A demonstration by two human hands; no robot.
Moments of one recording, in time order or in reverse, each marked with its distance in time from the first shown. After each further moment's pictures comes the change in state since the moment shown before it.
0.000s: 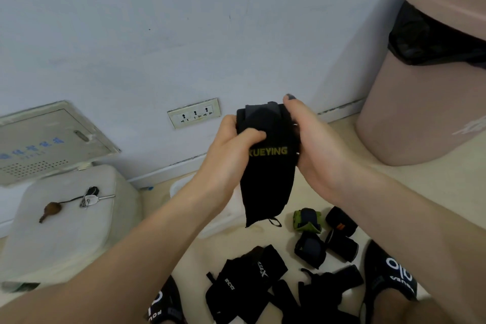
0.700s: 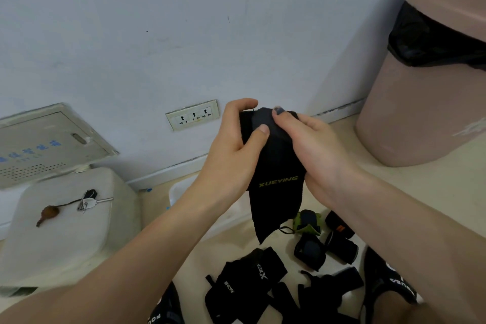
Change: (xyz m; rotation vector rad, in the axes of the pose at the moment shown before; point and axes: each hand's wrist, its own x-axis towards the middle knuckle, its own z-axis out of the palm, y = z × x) left_hand 0.003 0.000 0.003 0.167 -0.034 0.297; right_hand -0.005 -0.002 0.002 0.115 0.062 -0.020
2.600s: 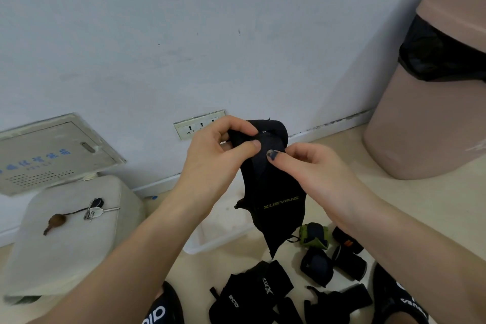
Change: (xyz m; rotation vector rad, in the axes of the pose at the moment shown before) left_hand 0.018 0.007 -0.036 -0.039 0.077 -0.042; right_hand 0.006 0.007 -0.006 -0.449 -0.062 -0.039
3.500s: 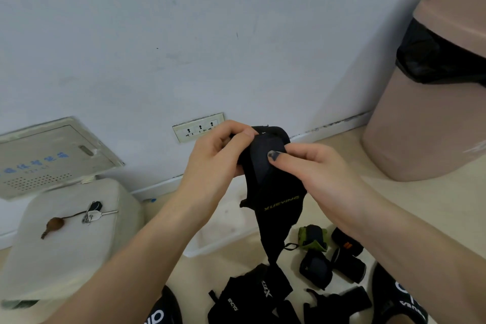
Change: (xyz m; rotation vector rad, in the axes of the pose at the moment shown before) left_hand -0.002 0.002 0.004 -0.095 -0.061 -0.074; right_hand 0.000 -0.004 -0.005 0.057 -0.064 -0.061
